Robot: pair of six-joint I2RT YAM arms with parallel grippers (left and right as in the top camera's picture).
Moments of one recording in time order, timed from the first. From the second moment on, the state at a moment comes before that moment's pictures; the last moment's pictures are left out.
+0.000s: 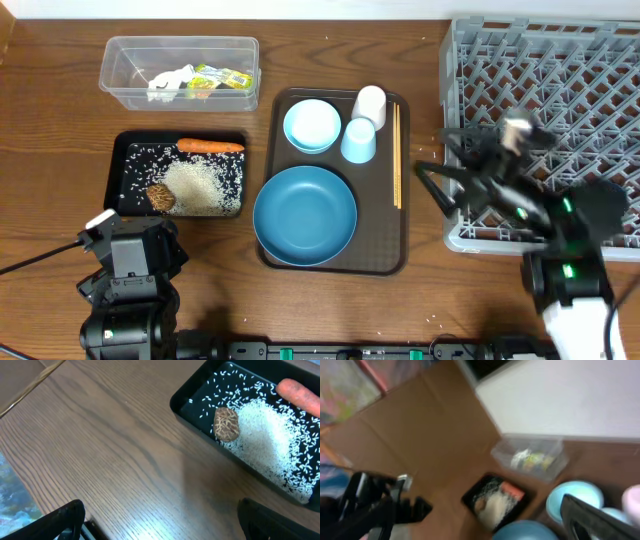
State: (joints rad) left arm 0.07 0.63 0.76 -1.10 -0.53 -0.45; right arm 0.10 0.95 0.74 0.22 -0.96 0.63
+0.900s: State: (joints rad) left arm 0.07 0.63 0.76 -1.10 -0.53 -0.45; right arm 0.81 1.49 0.99 -0.36 -0.09 0.42
